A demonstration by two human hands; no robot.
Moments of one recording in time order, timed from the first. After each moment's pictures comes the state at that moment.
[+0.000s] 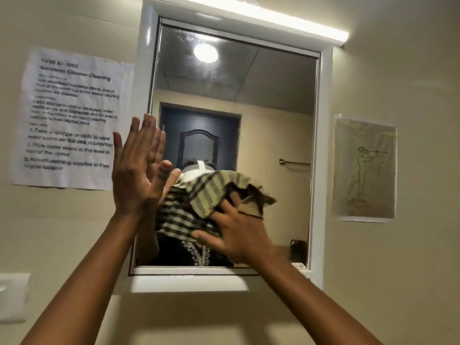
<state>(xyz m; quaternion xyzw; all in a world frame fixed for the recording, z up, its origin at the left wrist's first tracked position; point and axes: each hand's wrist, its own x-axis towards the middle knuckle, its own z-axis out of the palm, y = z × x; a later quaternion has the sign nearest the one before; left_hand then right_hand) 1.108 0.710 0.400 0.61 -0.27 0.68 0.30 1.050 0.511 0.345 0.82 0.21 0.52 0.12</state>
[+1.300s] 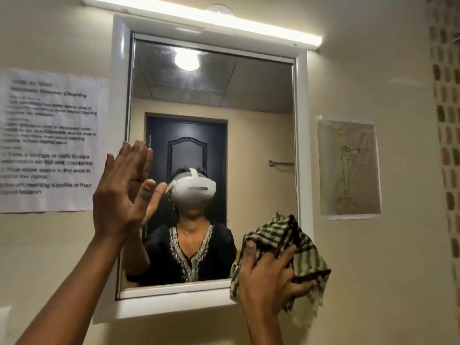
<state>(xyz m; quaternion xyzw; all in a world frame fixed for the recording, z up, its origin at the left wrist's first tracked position) 1.104 0.713 0.396 0.62 -0.32 0.65 0.30 1.036 0.497 0.279 0.82 -0.35 0.42 -0.19</state>
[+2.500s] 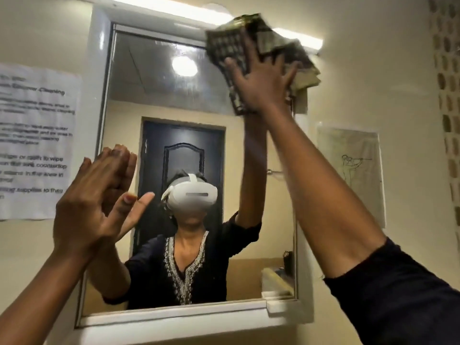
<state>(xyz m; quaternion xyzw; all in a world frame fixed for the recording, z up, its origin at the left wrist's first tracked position) 1.129 0.715 0.397 0.66 -0.32 0.64 0.23 1.057 0.448 0.623 0.72 -0.03 0.69 0.02</state>
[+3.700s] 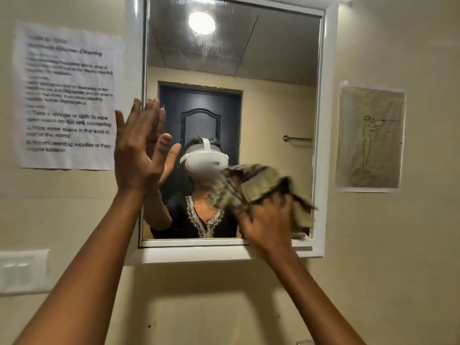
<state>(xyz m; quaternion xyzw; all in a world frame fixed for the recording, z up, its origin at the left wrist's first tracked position) 1.101 0.711 0.396 0.62 -0.28 0.67 0.31 1.047 0.480 0.294 0.81 0.00 0.58 0.01</state>
